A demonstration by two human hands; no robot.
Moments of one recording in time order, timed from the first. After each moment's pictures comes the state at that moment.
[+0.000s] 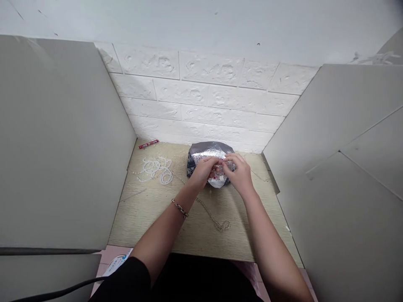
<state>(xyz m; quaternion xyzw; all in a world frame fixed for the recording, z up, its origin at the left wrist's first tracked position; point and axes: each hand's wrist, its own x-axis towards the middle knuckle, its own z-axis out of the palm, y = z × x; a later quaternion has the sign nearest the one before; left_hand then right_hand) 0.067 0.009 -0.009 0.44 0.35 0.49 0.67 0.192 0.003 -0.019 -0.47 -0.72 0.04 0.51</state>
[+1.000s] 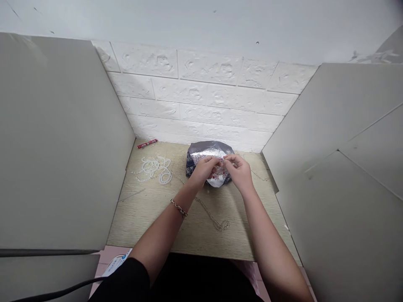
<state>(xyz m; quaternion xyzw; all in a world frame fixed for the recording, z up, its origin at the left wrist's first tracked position) 0.067 0.008 -0.007 0.50 0.39 0.46 0.62 0.188 0.000 -0.015 -0.49 -0.57 0.31 0.58</state>
